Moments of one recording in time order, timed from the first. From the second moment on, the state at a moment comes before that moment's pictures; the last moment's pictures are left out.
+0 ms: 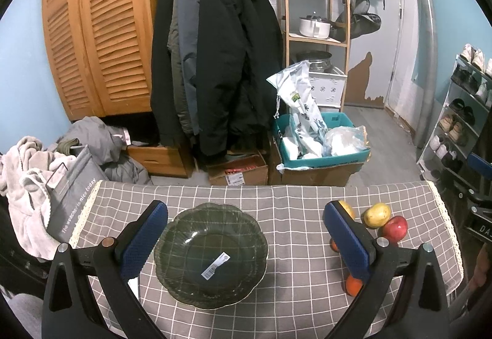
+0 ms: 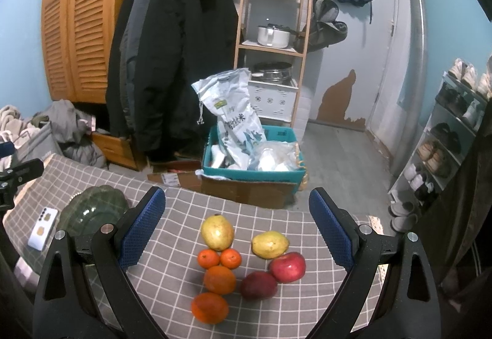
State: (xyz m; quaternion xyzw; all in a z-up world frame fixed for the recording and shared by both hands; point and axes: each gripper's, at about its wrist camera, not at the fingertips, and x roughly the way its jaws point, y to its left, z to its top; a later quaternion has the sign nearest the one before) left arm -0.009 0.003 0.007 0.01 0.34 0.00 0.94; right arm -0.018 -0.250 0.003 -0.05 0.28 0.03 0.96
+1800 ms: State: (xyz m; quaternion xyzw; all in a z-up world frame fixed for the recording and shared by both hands) left arm -0.010 0.003 0.006 0.01 0.34 0.00 0.94; right arm -0.017 -0.246 0.004 -0.05 0.28 0.03 0.96
